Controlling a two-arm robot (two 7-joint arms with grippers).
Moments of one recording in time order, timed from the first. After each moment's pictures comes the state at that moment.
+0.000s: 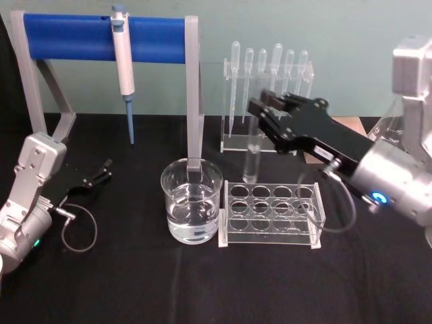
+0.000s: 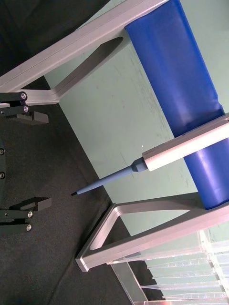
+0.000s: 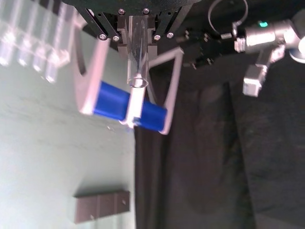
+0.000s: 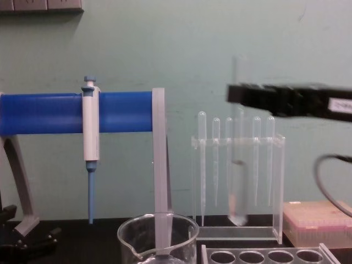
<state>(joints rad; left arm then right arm) -0.20 0.60 0.45 -1.41 -0.25 -0.12 0.03 0.24 0.53 -0.36 -1.84 0.56 0.15 0.40</state>
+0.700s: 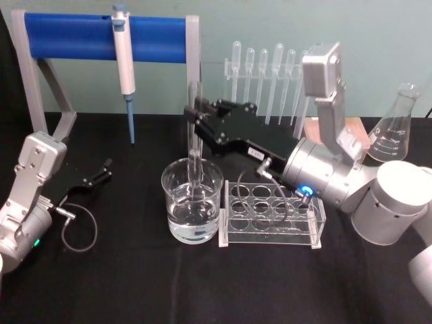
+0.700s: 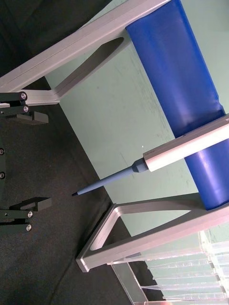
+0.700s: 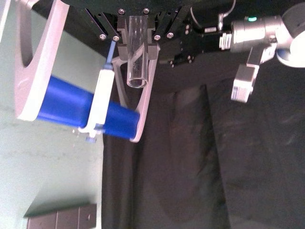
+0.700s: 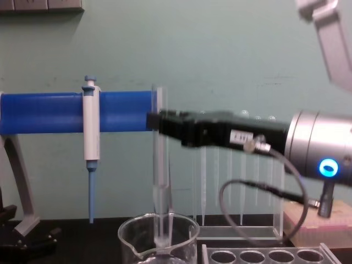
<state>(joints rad) -0.20 0.60 0.45 -1.41 -0.25 -0.12 0.03 0.42 0.37 -0.54 -1.57 0.52 0.06 0.49</state>
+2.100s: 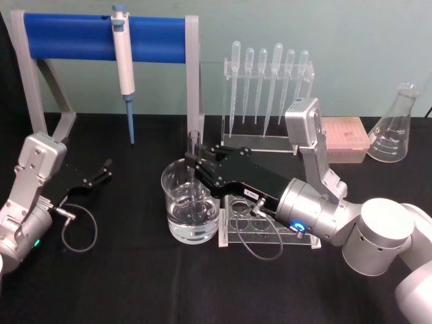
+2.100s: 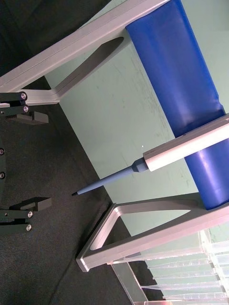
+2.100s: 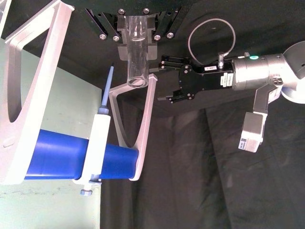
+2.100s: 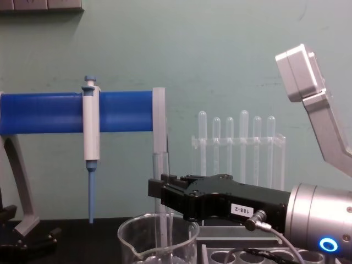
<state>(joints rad) -0.20 0.60 0.45 -1.41 -0.25 -0.12 0.03 0.38 0.34 -0.56 -1.43 0.48 -0.02 0.53</state>
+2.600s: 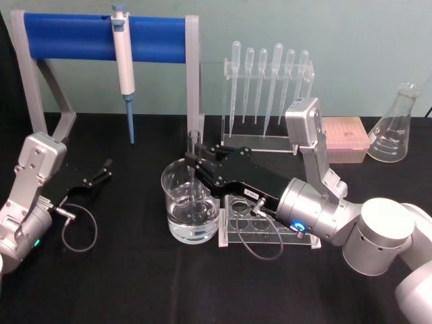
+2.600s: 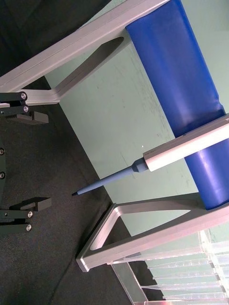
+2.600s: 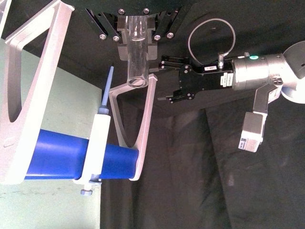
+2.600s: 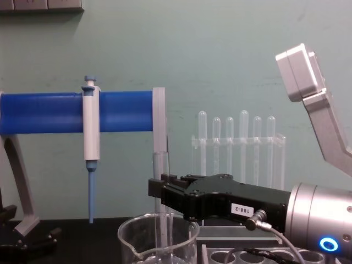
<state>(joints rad) -0.20 0.60 0.45 -1.41 -0.25 -0.12 0.03 0.38 0.34 -0.56 -1.43 0.48 -0.02 0.53</state>
